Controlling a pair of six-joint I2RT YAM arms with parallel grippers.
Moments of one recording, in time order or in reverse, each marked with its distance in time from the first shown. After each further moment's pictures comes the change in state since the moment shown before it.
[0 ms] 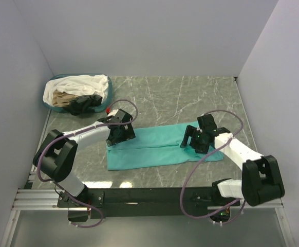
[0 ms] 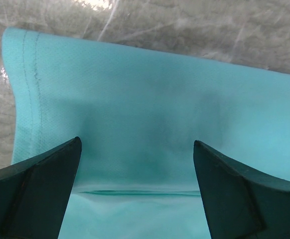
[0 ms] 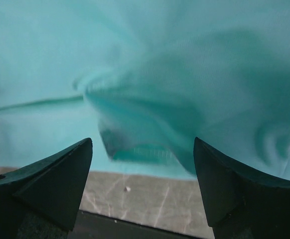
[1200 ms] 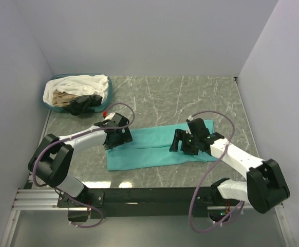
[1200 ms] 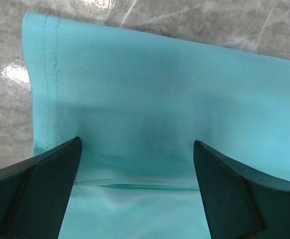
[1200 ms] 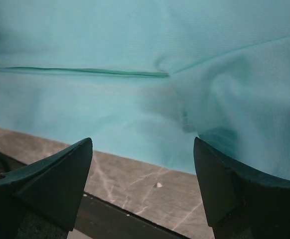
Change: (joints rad) left arm 0.009 -0.059 -0.091 0.027 0.003 -0.004; right arm 0.201 -0.048 -0.062 0.104 -0.048 0.029
